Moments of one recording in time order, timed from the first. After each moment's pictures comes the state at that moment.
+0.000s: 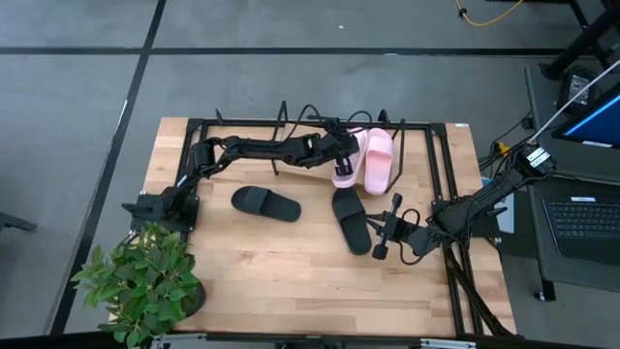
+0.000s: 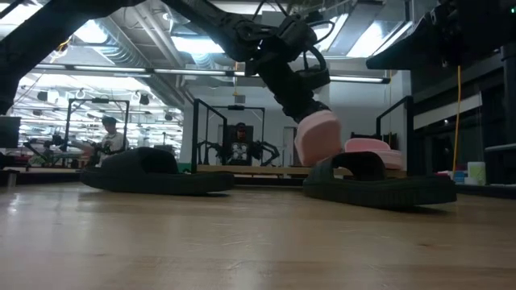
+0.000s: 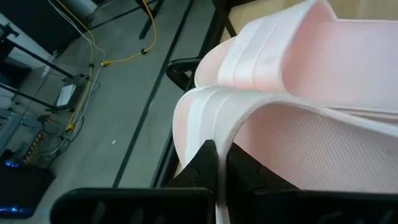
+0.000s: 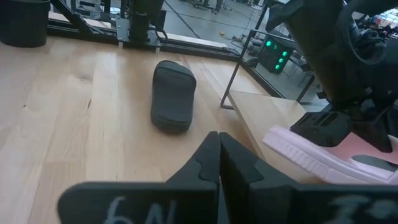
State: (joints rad) left arm 0.27 2.17 1.72 -0.13 -0.44 0.37; right arm 0.60 1.21 0.45 0.38 0.98 0.07
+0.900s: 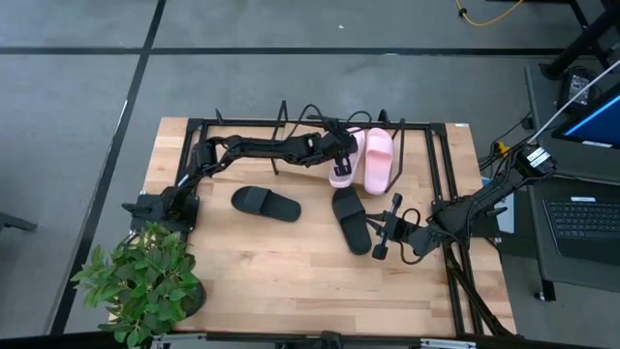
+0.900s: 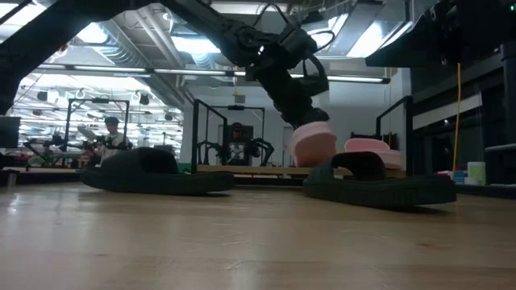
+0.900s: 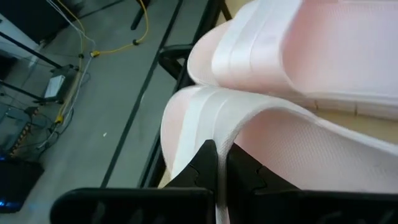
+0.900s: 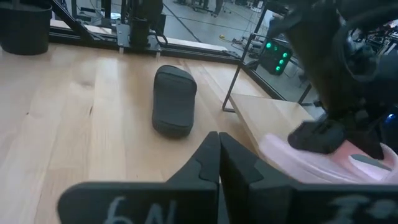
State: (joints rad) left arm 0.29 2.20 1.72 -0.15 -0.40 0.34; right arm 0.60 1.21 0.45 0.40 0.98 0.07
